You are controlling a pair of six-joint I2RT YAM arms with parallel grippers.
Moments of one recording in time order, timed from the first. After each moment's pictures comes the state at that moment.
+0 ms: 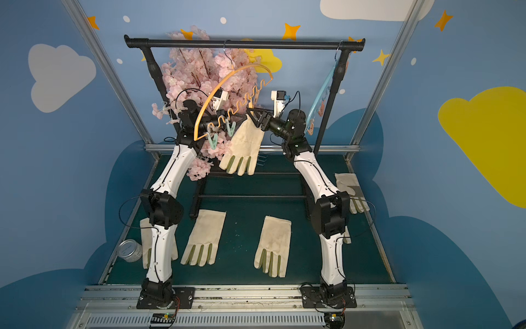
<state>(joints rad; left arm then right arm) -0.23 2.32 2.52 0.09 1.16 -1.02 0.39 2.11 2.13 0.30 -0.65 0.70</state>
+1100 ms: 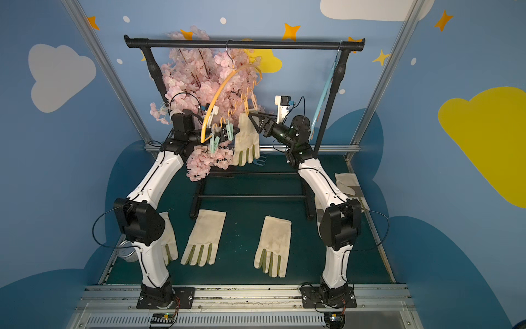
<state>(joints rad) -0.20 1.93 1.96 -0.25 0.84 -0.56 0.41 1.90 1.84 0.35 -0.59 0.67</state>
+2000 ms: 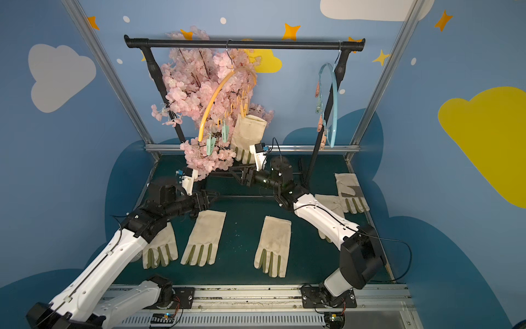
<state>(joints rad) -0.39 0.98 0.93 -0.50 0.29 -0.48 0.69 1.51 1.18 0.22 -0.46 0.56</state>
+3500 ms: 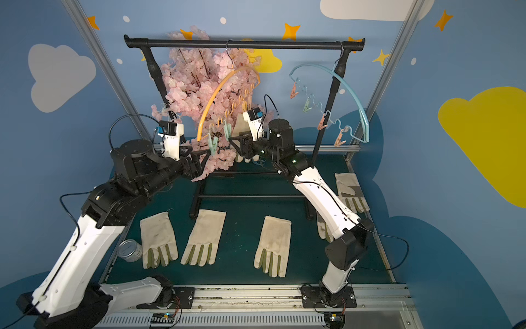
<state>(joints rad) -0.52 1.23 1.76 -0.72 -0.07 -0.17 0.63 1.76 1.93 -0.26 -0.42 0.20</state>
